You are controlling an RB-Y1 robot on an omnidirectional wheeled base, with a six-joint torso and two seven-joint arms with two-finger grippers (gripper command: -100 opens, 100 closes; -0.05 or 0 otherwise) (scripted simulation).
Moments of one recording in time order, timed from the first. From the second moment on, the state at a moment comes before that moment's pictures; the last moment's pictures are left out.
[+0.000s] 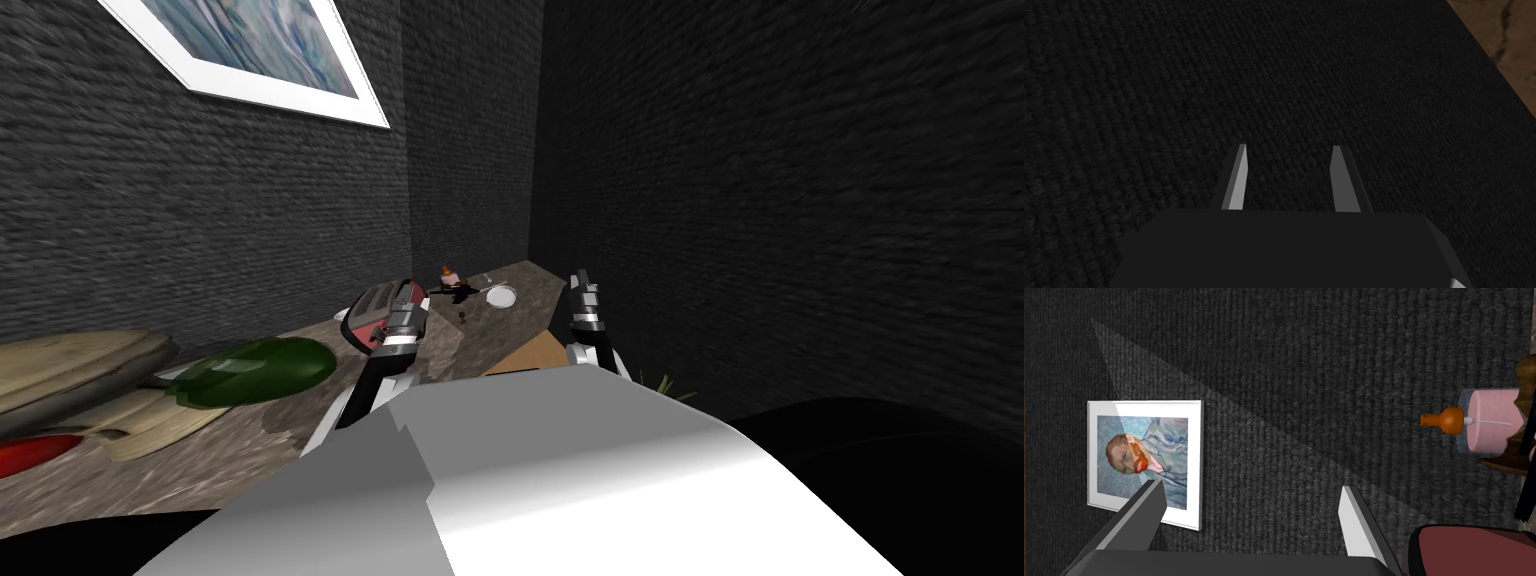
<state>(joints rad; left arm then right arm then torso) 0.55 0.26 0.08 -2.31 0.01 -0.16 0.14 0.46 -0.01 0.03 -2.21 -0.01 -0.42 0.05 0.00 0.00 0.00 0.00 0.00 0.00</state>
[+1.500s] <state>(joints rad) 0.58 0.48 0.18 -2.37 0.14 0.19 0.12 0.46 -0.01 0.03 -2.21 -0.01 -0.42 0.05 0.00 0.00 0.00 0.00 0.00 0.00</state>
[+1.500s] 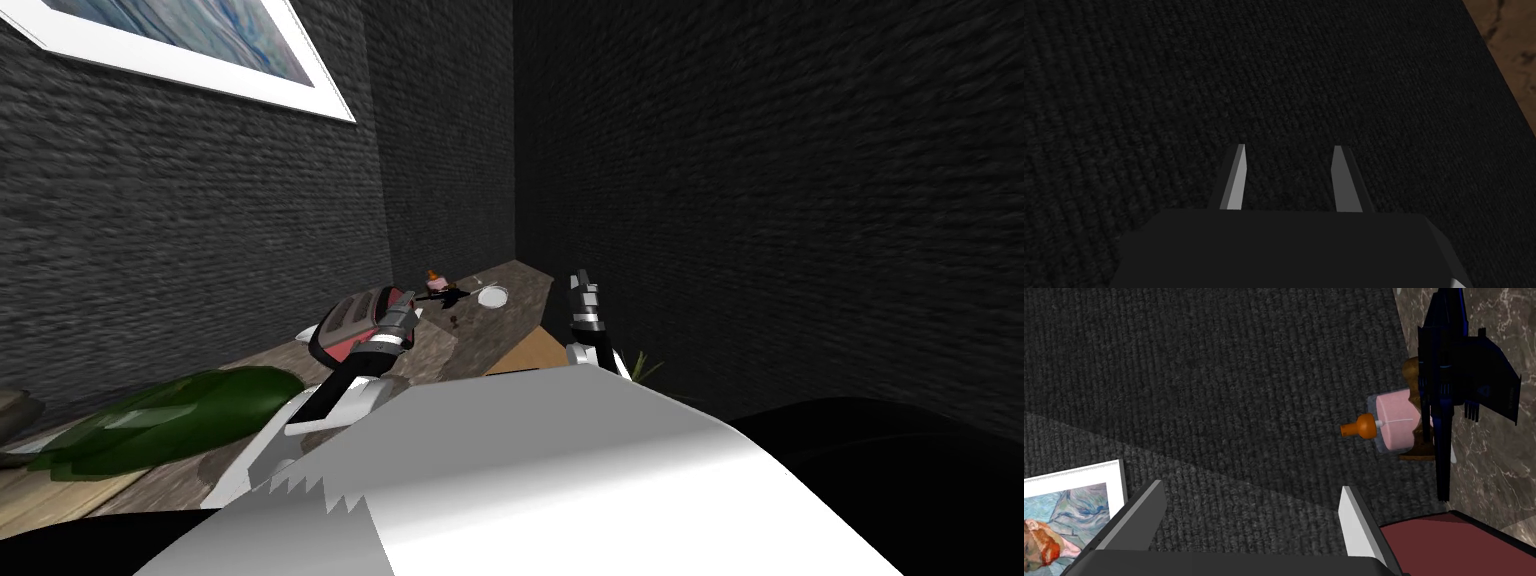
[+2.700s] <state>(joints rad) 0.63 0.68 0.21 -2.38 0.27 0.49 0.11 0.46 -0.01 0.03 -2.21 -0.01 -0.42 0.05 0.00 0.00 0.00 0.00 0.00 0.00</state>
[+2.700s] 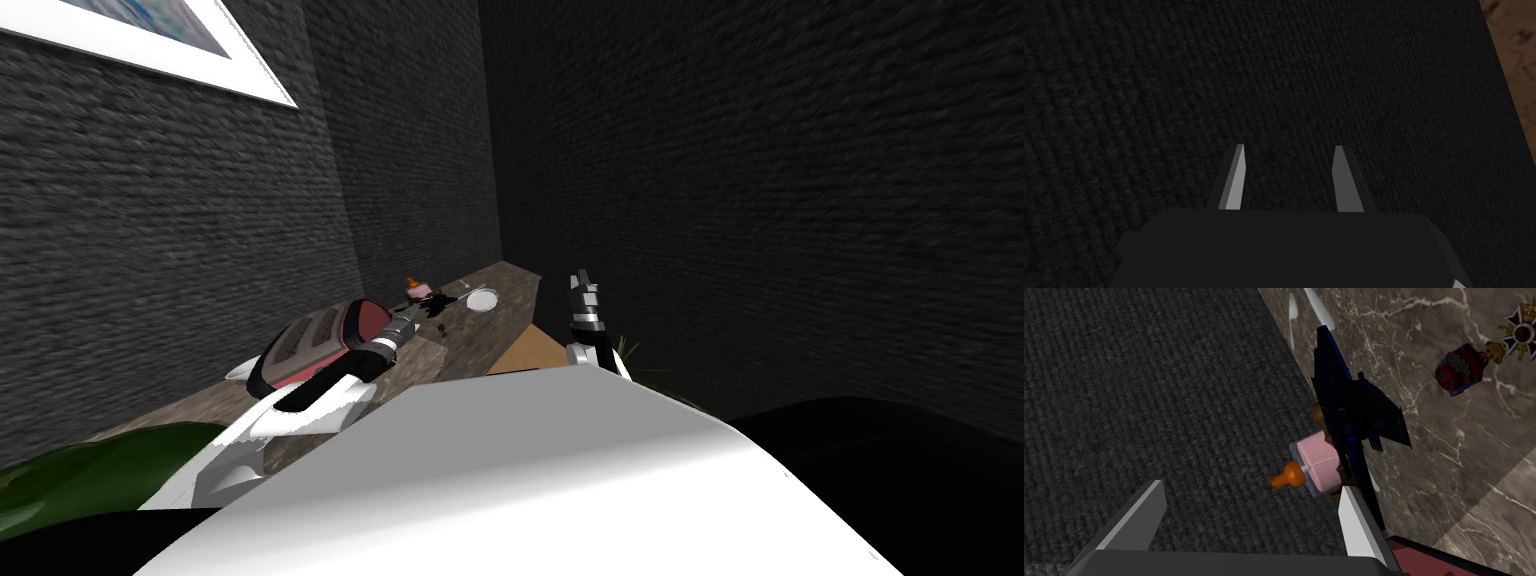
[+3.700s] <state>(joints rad) 0.65 0.89 0.19 -2.33 0.39 0.74 0.10 0.46 -0.01 0.03 -2.21 -0.01 -0.42 0.05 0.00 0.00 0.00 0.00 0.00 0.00</state>
